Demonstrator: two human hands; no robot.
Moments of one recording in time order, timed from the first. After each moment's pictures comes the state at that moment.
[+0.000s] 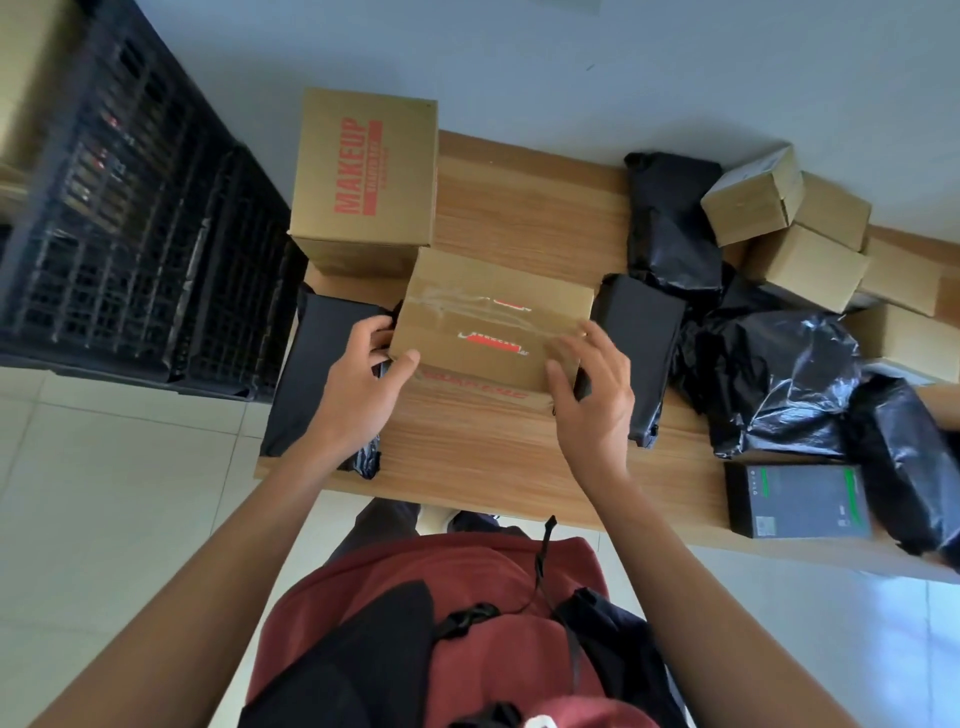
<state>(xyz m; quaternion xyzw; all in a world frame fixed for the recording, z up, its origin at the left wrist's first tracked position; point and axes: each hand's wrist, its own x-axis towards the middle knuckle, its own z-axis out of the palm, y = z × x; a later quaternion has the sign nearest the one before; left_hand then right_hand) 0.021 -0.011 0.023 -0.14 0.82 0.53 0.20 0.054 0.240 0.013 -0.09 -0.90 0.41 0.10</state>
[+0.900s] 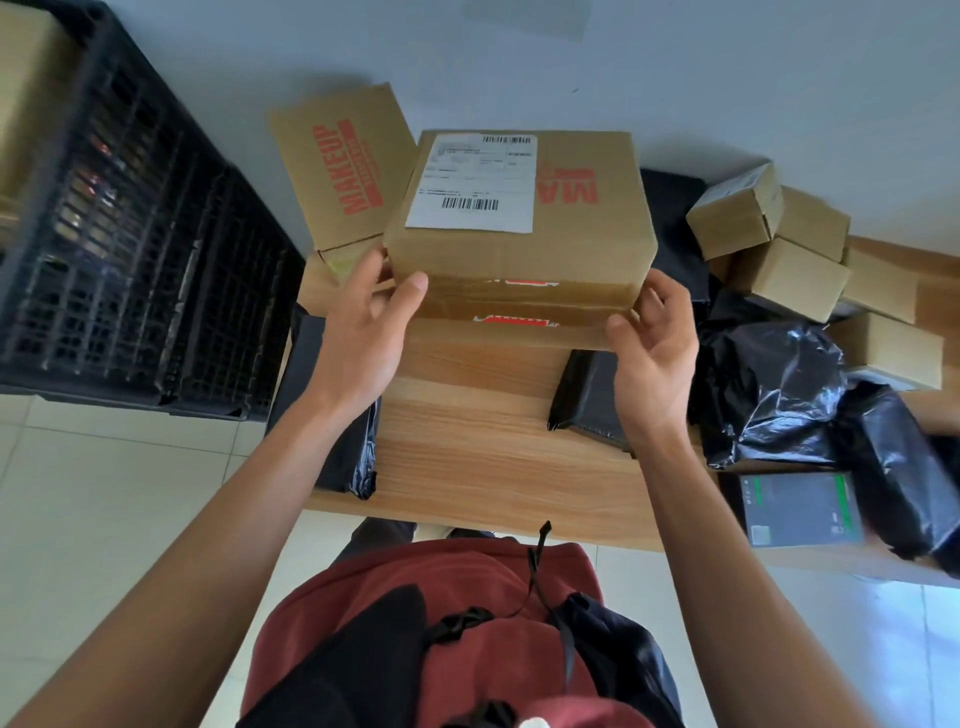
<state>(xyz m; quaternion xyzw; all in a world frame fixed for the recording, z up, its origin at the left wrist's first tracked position) -0.029 0.012 0.093 -0.05 0.76 0.64 0.10 0.006 0.262 0.093 -0.18 -0.75 0.63 0.08</state>
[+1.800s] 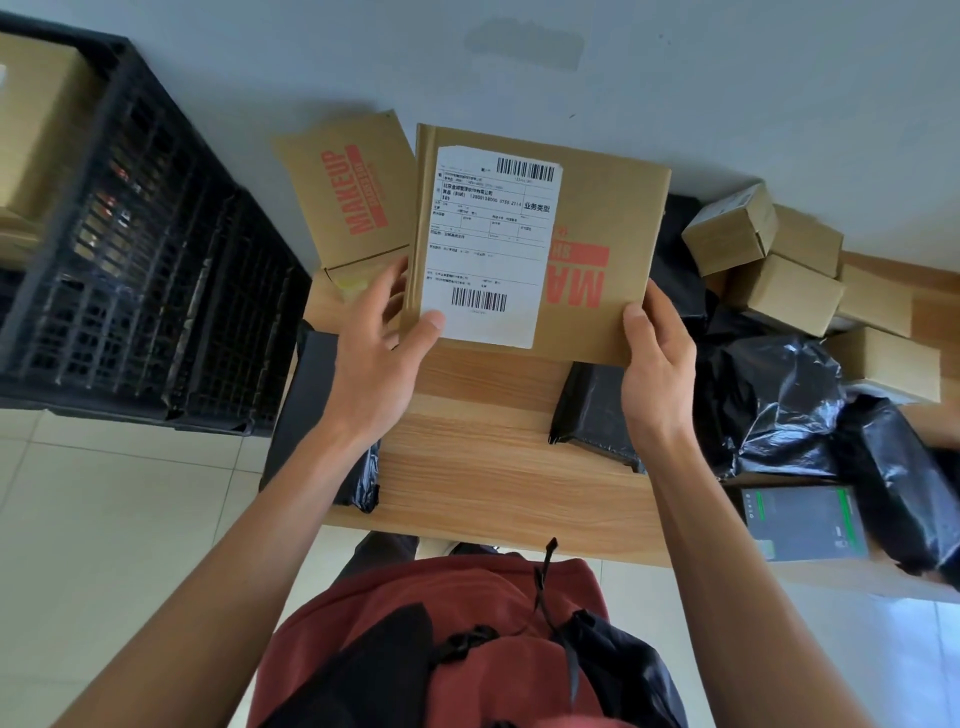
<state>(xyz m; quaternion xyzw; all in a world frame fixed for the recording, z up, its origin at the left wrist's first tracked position) -0.018 0.020 0.094 -0.03 0.76 0.65 0.05 0.000 0.259 0.114 -0.19 -0.77 0.61 0.05</state>
